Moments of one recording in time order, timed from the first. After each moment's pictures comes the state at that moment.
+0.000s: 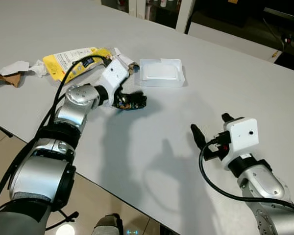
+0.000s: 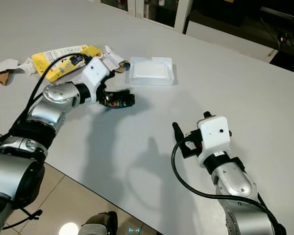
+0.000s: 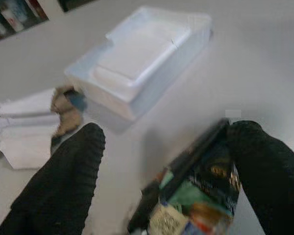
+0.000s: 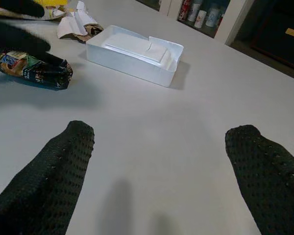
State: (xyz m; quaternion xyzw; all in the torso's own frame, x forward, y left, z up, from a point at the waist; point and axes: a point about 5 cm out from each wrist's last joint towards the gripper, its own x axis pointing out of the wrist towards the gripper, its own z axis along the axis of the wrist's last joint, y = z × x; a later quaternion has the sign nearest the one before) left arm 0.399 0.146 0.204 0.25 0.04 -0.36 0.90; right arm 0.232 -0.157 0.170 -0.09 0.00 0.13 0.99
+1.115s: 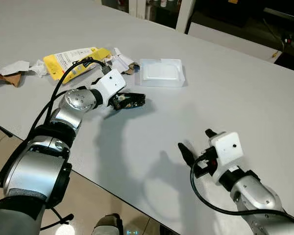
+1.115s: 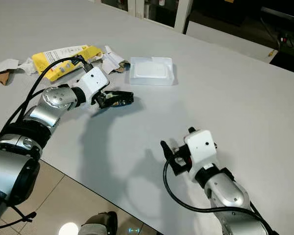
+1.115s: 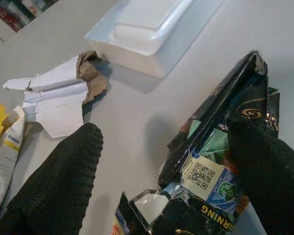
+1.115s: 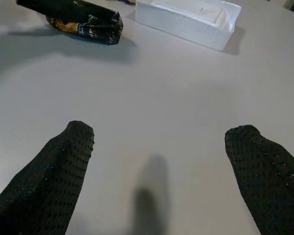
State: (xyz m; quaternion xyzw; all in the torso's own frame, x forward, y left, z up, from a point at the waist) left arm 0.402 0.163 0.195 0.36 0.05 -0.31 0.88; right arm 0.218 -0.143 0.146 -0.09 0.06 0.21 0.97
